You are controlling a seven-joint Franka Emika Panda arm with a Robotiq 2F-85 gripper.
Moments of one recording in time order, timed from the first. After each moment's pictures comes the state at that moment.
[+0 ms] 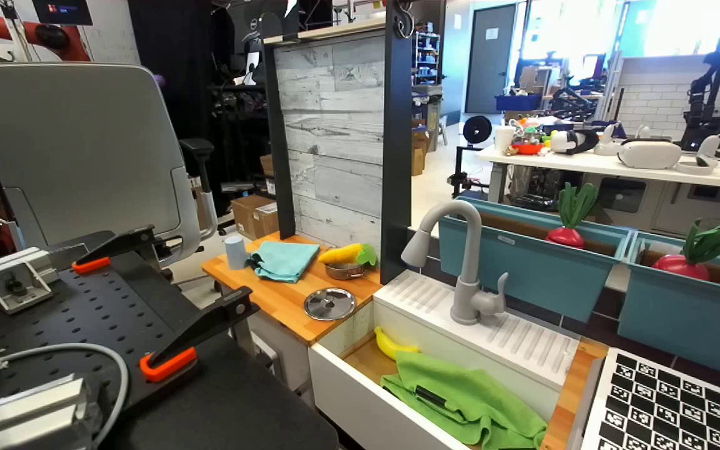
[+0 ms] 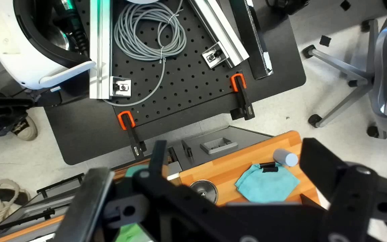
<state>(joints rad) -0.05 -0.55 -0.10 -2.34 0.10 1.53 0.12</state>
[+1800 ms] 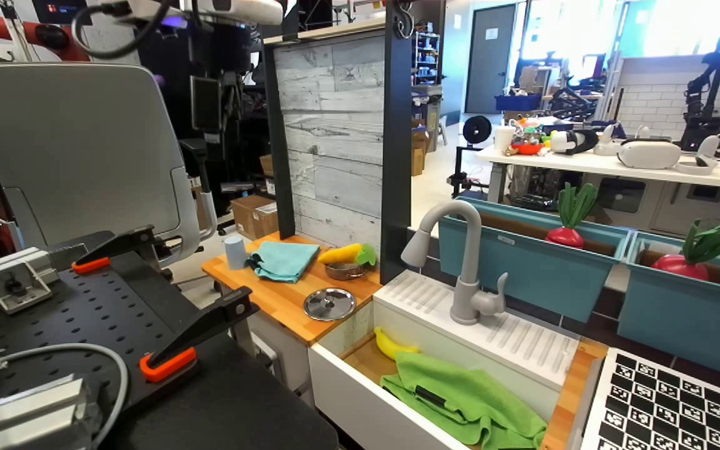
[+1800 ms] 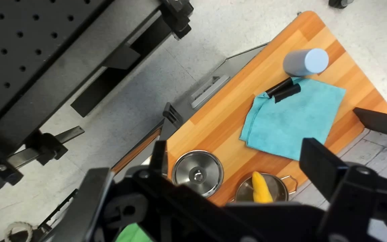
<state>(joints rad) 0.05 0.14 0.09 -2.41 0.21 2.46 0.66</state>
